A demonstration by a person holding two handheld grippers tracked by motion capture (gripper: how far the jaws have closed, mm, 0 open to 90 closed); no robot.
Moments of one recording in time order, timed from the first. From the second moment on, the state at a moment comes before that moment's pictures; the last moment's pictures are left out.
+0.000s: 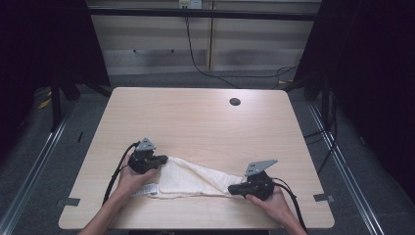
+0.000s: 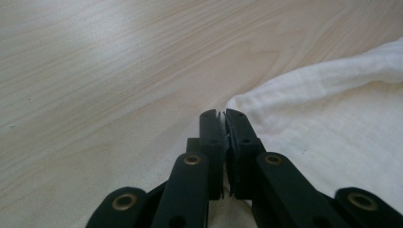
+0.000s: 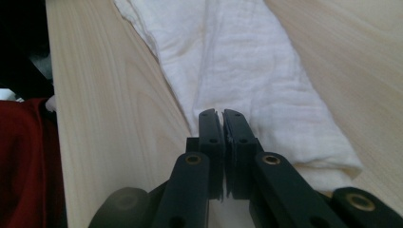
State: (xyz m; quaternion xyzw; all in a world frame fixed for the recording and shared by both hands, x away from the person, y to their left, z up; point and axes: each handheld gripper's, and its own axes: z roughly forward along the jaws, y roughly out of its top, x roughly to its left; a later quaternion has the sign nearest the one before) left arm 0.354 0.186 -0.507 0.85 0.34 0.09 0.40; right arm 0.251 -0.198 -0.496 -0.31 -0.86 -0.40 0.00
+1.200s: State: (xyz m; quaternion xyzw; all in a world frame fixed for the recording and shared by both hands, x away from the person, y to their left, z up) left arm 0.340 0.171 -0.442 0.81 0.29 0.13 0.50; right arm 0.295 -0.187 -0.499 -0.37 -0.85 -0.38 -0.04
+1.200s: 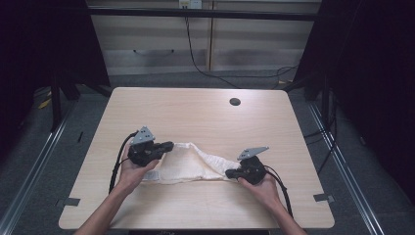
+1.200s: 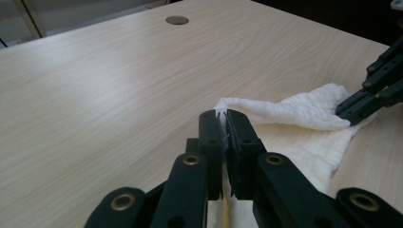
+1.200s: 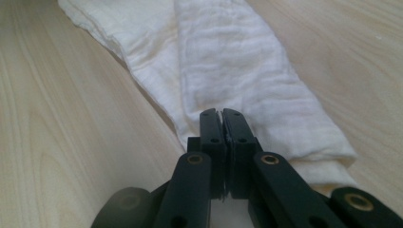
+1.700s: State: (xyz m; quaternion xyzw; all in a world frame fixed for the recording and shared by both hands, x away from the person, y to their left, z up) left arm 0.296 0.177 -0.455 0.85 0.22 0.12 0.46; right arm 0.298 -0.188 -0.502 -0.38 -0.84 -0.39 -0.05
